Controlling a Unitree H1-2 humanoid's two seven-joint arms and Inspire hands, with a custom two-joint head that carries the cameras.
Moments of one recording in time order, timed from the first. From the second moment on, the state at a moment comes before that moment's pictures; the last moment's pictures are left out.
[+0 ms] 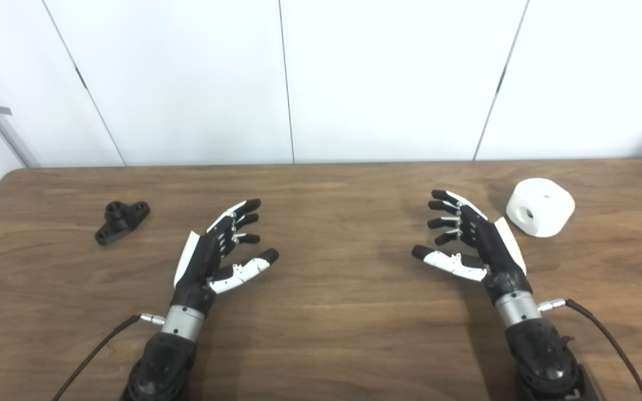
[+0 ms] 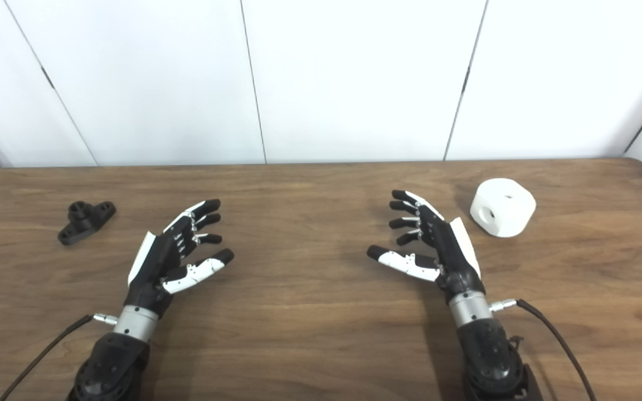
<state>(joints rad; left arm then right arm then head) -0.15 0.14 0.01 0.13 0.04 -0.23 -0.12 -0.18 -0.16 0.03 0.04 -0.22 -0.06 0.01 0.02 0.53</state>
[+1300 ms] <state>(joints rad) -0.21 0.04 -0.06 0.20 0.14 -0.28 -0.05 -0.17 -0.24 -0.02 0.04 -0.13 -0.05 0.07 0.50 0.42</state>
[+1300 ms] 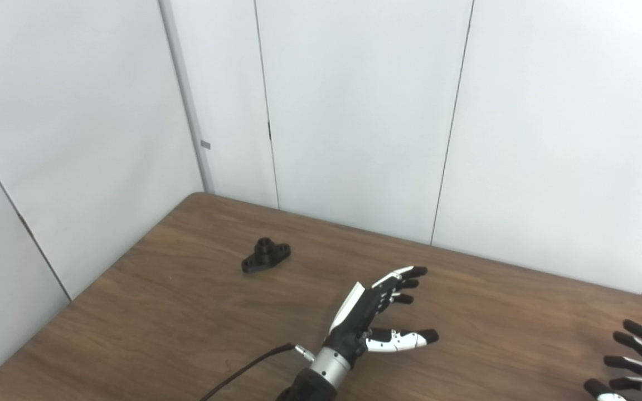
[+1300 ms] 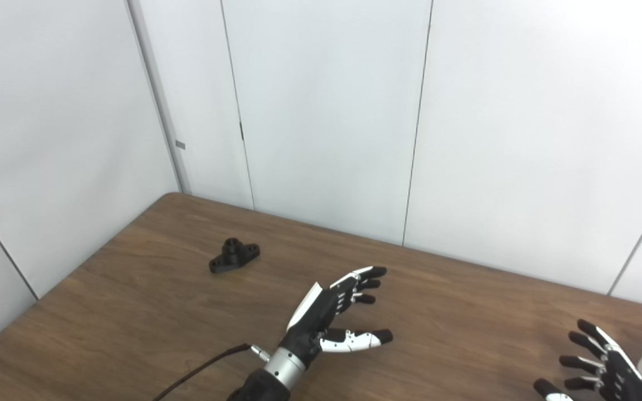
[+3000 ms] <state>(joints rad) -0.29 0.46 0.08 -0.06 0.57 0.07 0.00 -0.18 -0.26 -0.03 0.04 -0.13 -0.05 0.08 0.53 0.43</state>
